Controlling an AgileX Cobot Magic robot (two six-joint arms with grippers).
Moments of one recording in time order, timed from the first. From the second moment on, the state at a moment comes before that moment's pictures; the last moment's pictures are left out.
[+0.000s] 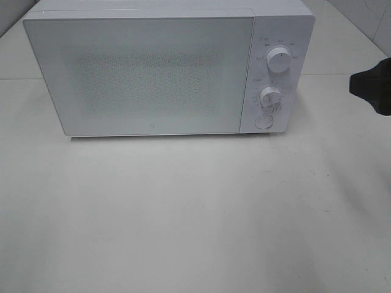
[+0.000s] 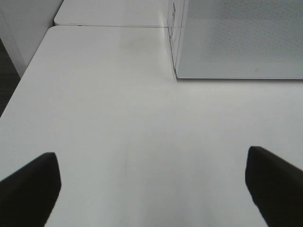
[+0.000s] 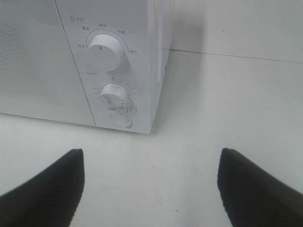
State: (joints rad) left arm 0.01 0.00 -0.50 -0.07 1.04 0.02; right arm 0.19 0.96 -0.52 -0.08 0.09 0.09
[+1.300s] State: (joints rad) left arm 0.01 0.00 -0.50 -0.07 1.04 0.02; right arm 0.61 1.62 -0.36 0.64 -1.05 -0.25
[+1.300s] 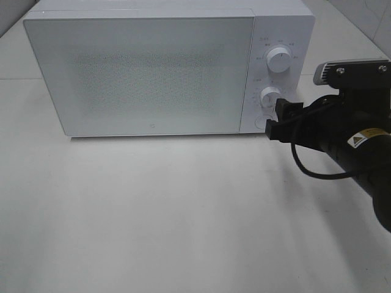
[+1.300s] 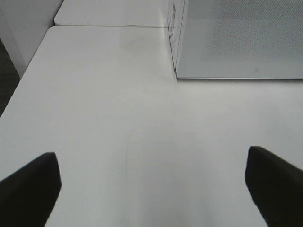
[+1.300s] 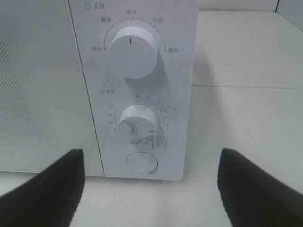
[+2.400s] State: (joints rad) left arm 0.01 0.00 -0.50 -0.07 1.04 0.02; right arm 0.77 1.73 -0.36 0.80 -1.13 0.30
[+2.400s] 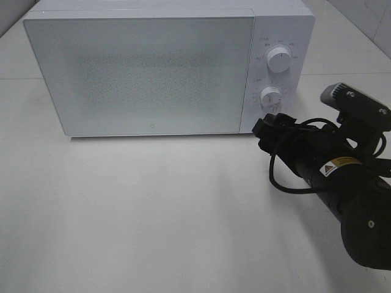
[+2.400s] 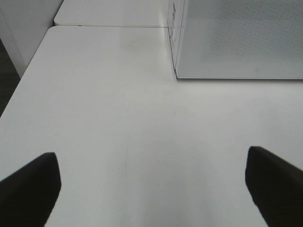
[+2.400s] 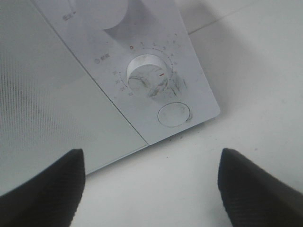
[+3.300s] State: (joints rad) left arm 0.01 0.00 -0.50 -0.07 1.04 0.02; right arm 0.77 1.73 -0.36 0.78 -1.02 1.31
